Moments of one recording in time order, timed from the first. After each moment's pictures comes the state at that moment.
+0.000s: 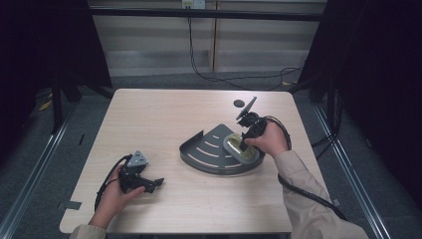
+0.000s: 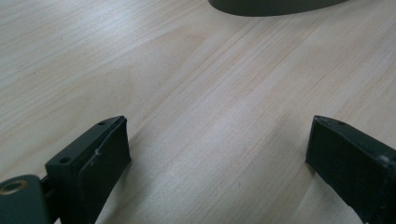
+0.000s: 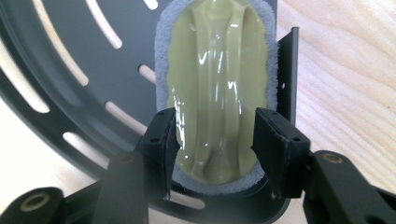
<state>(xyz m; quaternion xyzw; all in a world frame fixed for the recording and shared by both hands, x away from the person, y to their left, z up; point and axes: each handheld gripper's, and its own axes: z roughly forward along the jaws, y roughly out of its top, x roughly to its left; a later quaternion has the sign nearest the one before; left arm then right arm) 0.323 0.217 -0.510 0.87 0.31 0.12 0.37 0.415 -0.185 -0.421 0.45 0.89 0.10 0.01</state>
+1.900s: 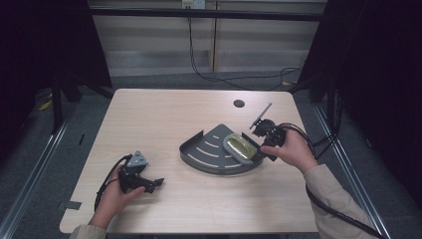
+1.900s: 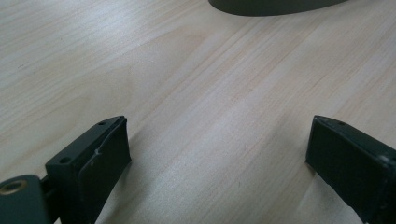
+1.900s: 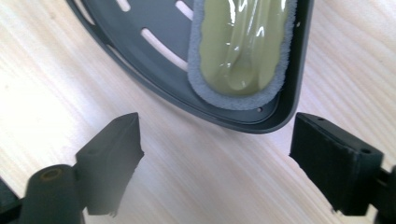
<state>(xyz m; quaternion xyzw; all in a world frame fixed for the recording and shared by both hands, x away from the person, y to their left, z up) 0.323 0.217 -0.510 0.87 0.31 0.12 0.37 0.360 -0.213 -0.390 0.39 0.91 0.11 0.02</state>
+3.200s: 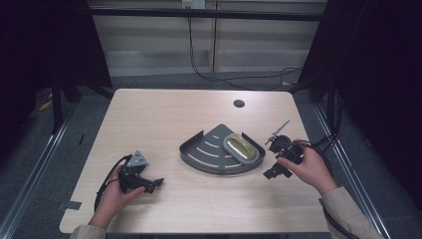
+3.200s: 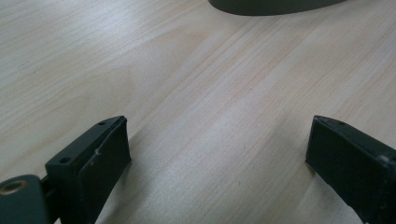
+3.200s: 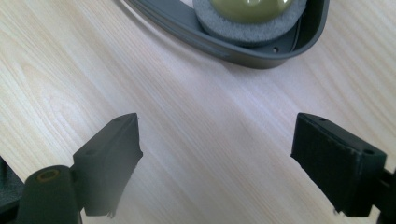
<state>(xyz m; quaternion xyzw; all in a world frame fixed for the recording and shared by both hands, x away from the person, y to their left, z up) 0.323 0.218 -0.510 0.87 0.31 0.12 0.37 0.320 -0.253 -0.414 0.39 0.91 0.13 0.01</state>
